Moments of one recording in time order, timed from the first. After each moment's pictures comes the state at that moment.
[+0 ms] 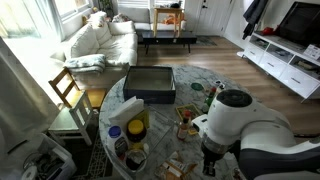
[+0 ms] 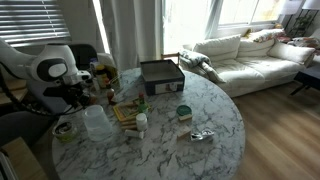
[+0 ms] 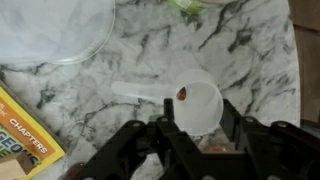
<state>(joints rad) 0.19 0.10 0.16 -2.59 -0.06 2.65 -0.19</state>
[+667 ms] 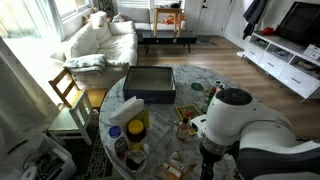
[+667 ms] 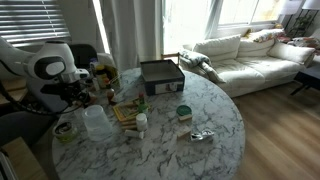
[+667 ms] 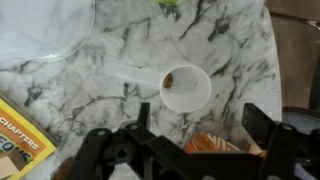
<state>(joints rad) 0.19 0.08 0.19 -2.58 0.01 2.62 -0.17</state>
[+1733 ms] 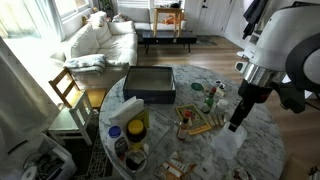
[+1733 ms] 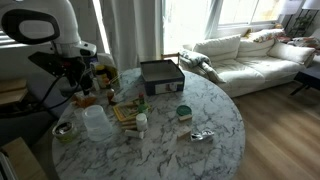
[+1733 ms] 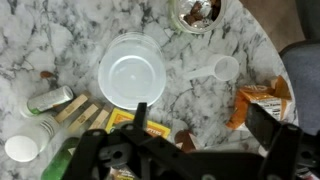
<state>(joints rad) 0.05 -0.36 -0.02 -2.57 0.11 2.16 -0.11</state>
